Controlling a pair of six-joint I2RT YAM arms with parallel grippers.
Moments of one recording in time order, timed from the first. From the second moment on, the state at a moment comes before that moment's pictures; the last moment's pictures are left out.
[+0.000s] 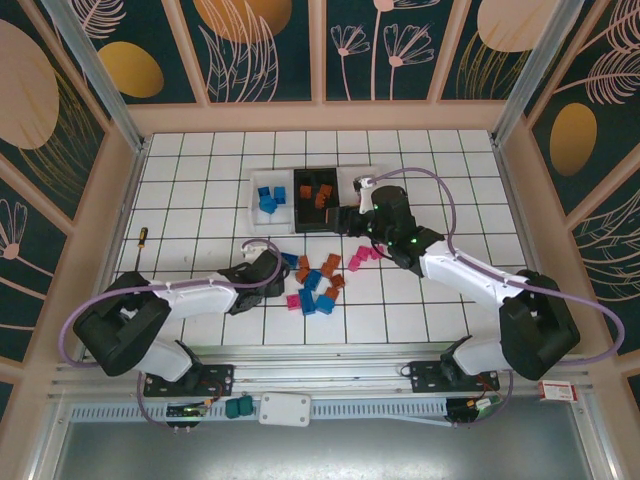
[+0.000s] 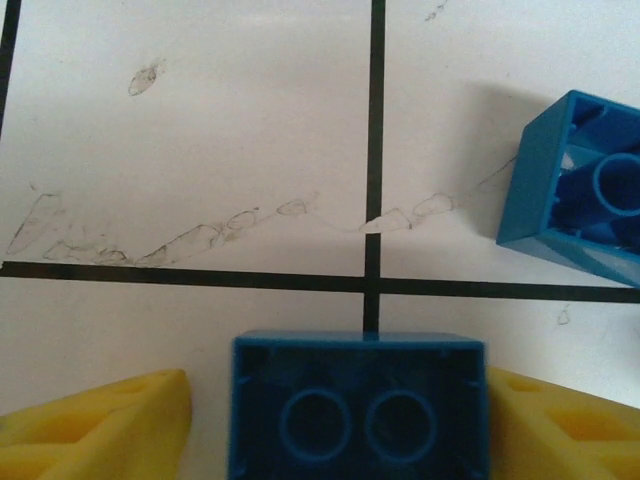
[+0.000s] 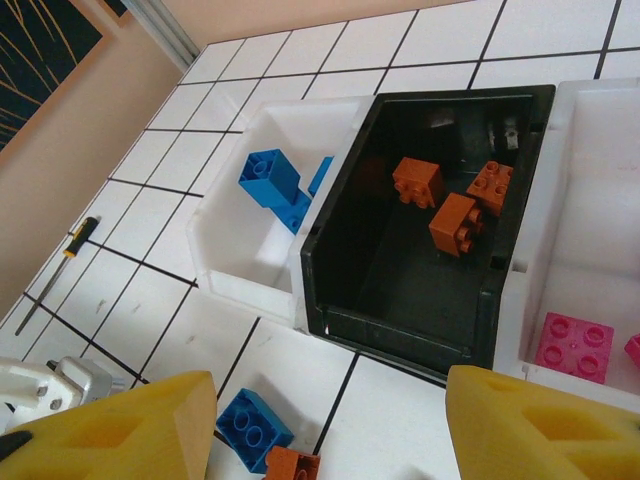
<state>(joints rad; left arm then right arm) -0.77 1.47 0.56 -0.19 -0.40 -0.75 0.63 1.36 0.85 0.07 -0.13 0.42</state>
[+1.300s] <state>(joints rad) -0.52 1.79 1.22 -0.17 -0.29 -0.57 0.63 1.20 0.69 0.03 -0.12 0.45</state>
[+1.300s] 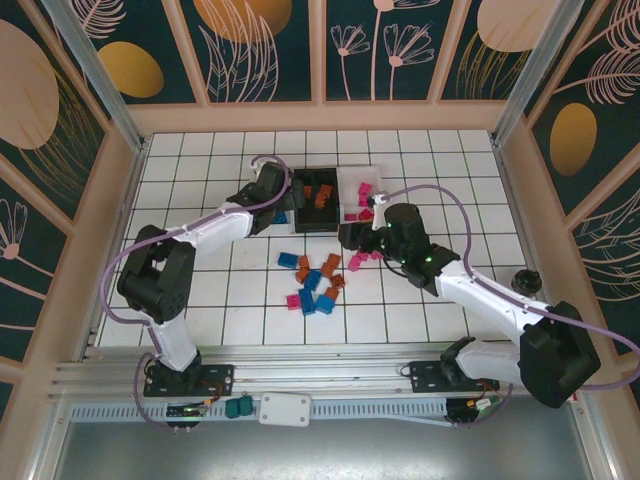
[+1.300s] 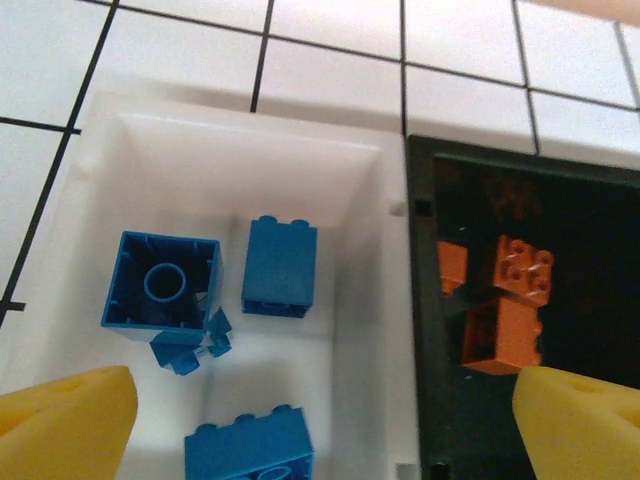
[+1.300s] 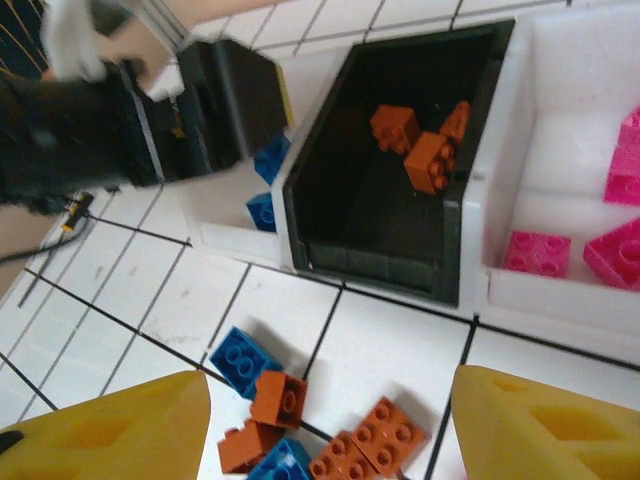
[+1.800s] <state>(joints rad) -0.52 1.23 0.78 0.00 -0.12 -0.71 0.57 1.19 0.51 -0.02 -0.07 0.54</state>
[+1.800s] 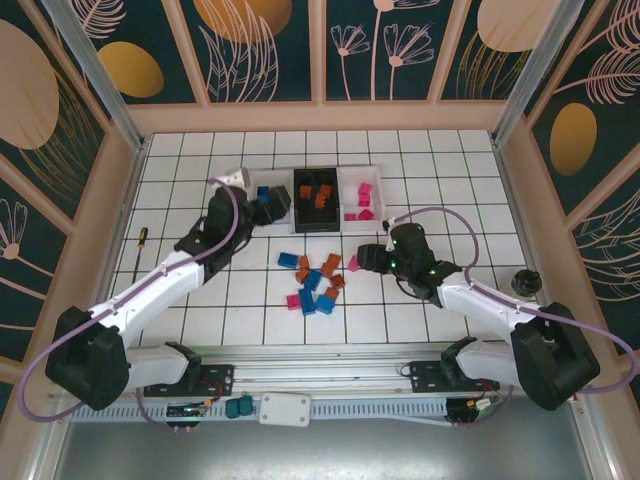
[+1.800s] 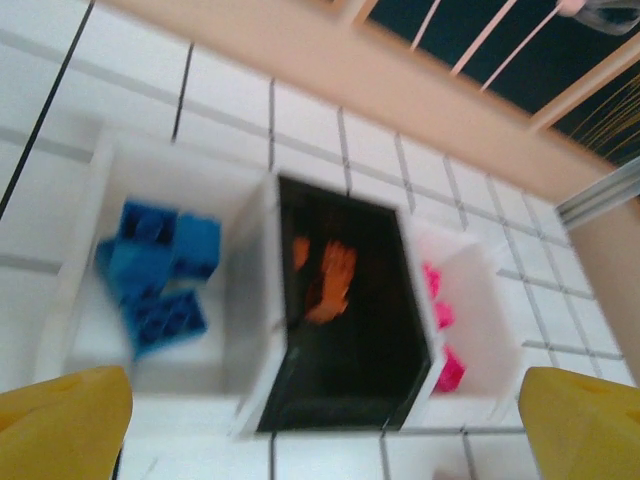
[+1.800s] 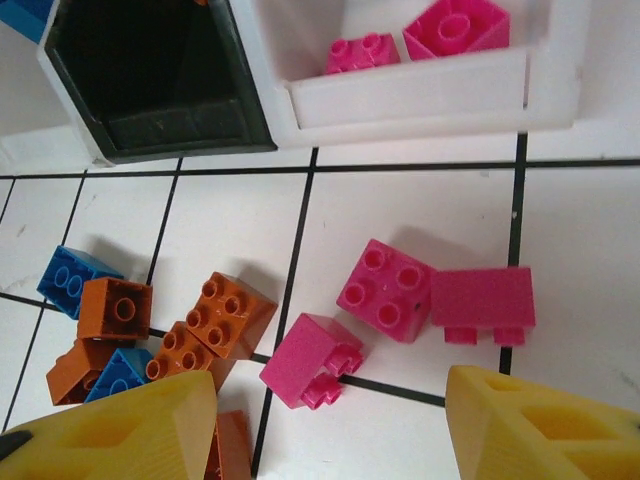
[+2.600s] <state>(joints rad) -0.52 1.05 0.48 0.03 -0.09 -0.79 0.45 1.48 0.55 0.13 -0.03 0.56</state>
